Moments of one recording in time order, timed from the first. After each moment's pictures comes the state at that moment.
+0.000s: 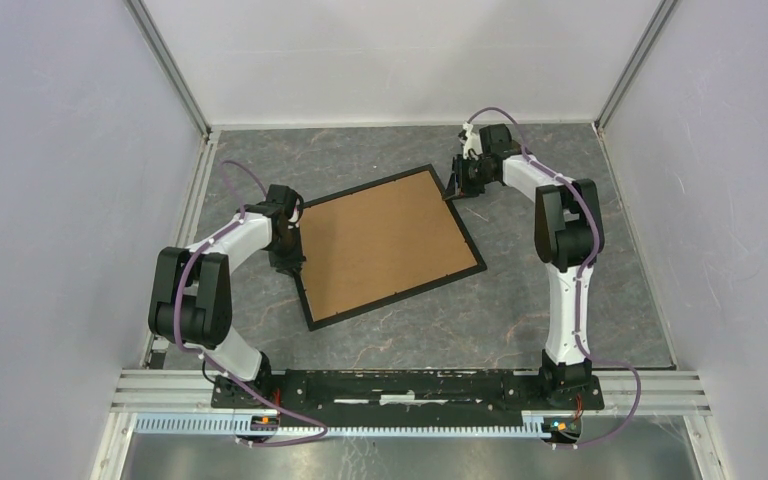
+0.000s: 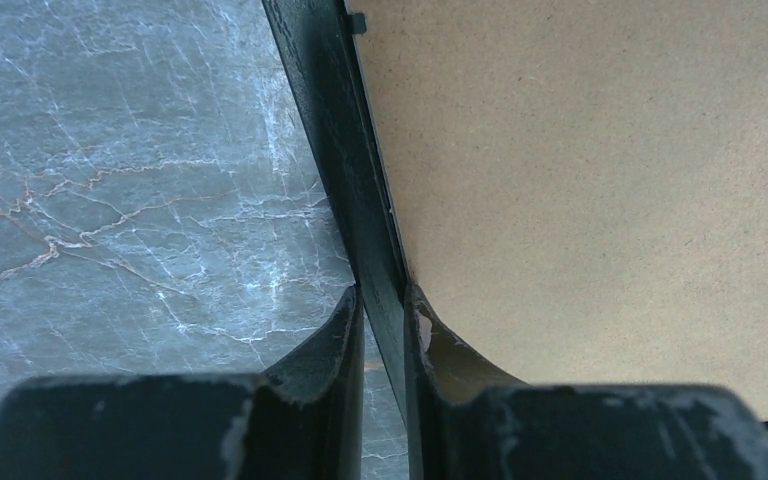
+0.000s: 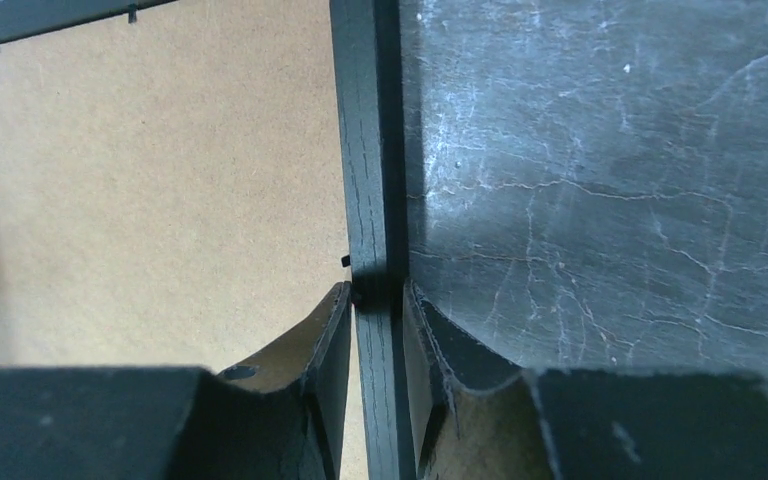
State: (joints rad) left arm -0.17 1.61 0.95 -0.68 -0.04 -0.32; right arm 0.20 2.26 1.70 -0.43 -0.45 0.16
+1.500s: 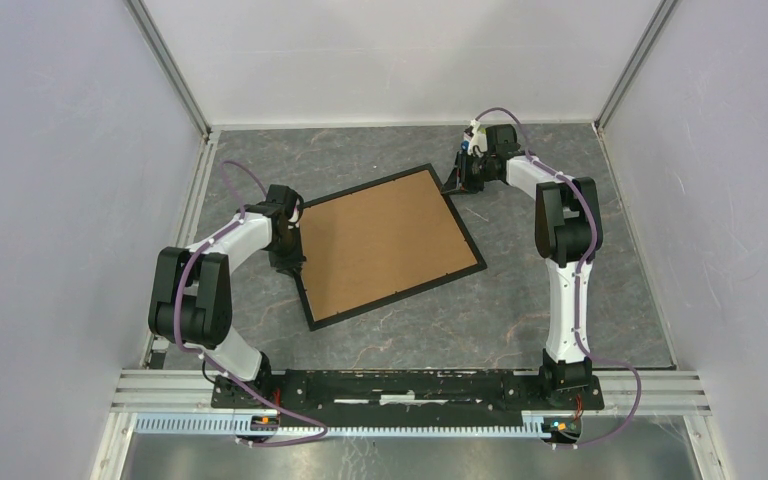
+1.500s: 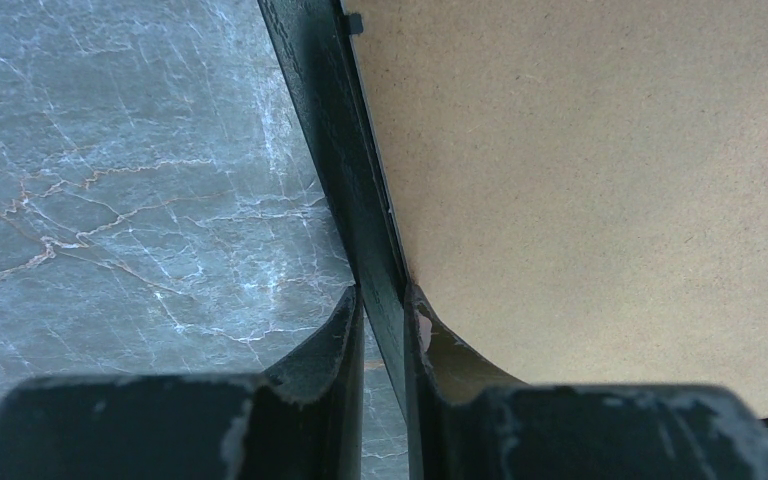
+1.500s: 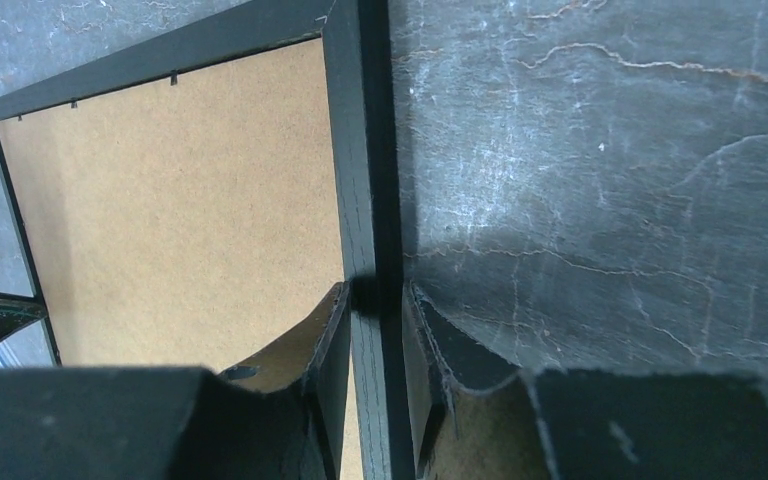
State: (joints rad) left arm -0.17 1.61 0.95 -0.68 -0.04 -0.32; right arm 0.15 2.32 1.73 -0.32 -0.58 0.26
